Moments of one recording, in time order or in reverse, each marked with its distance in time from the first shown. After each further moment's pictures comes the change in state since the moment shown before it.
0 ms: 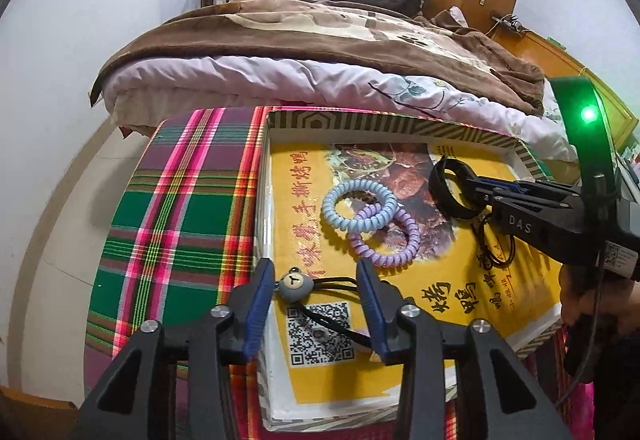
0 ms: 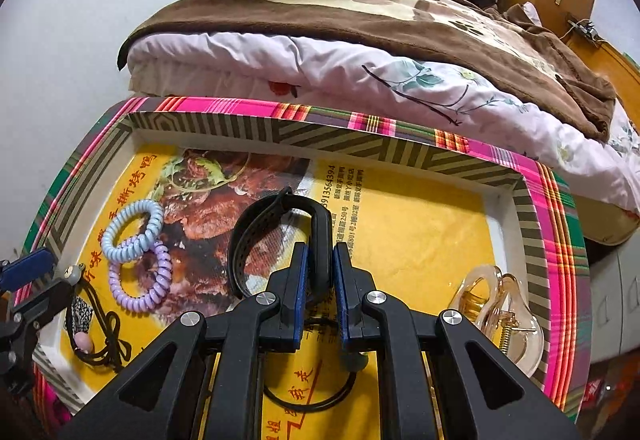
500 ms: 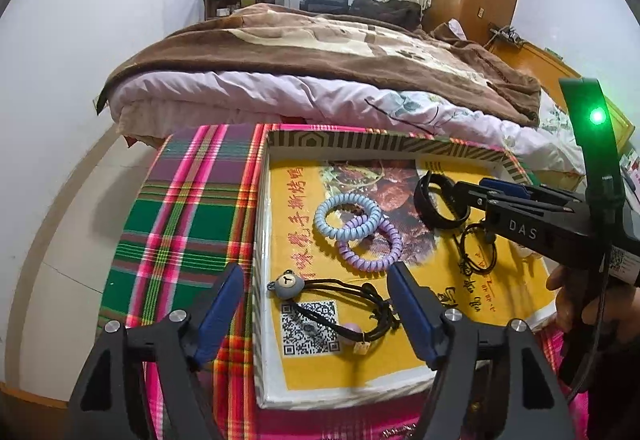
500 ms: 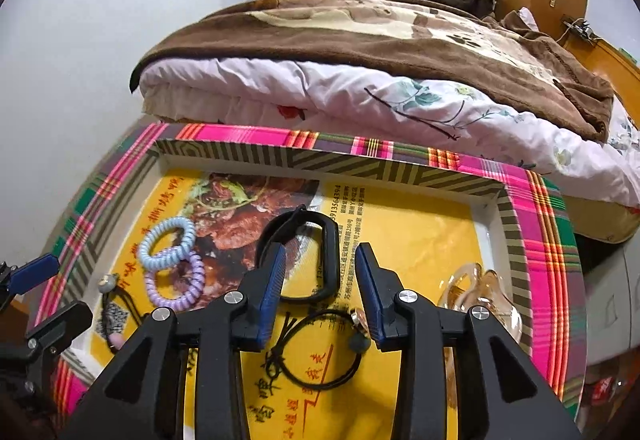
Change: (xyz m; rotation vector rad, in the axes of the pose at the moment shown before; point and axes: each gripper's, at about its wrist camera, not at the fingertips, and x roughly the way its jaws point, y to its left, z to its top) left arm -0.028 -0.006 -0.002 -0.017 -0.056 0.000; right arm -0.036 0.000 -0.004 0.037 -0.080 0.043
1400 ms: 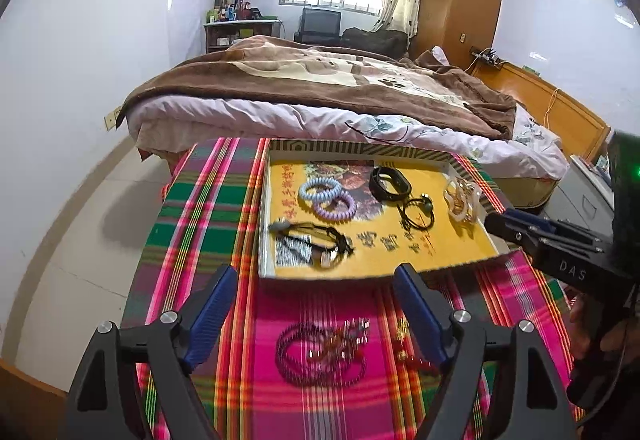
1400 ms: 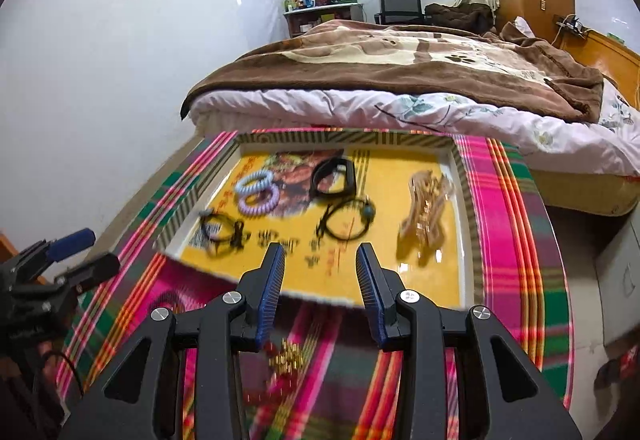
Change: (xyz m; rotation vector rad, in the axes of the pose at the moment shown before) left arm -0.113 -0.010 -0.067 0.002 -0.111 -0.028; right arm -0.125 -0.006 -0.096 0.036 -0.124 0.121
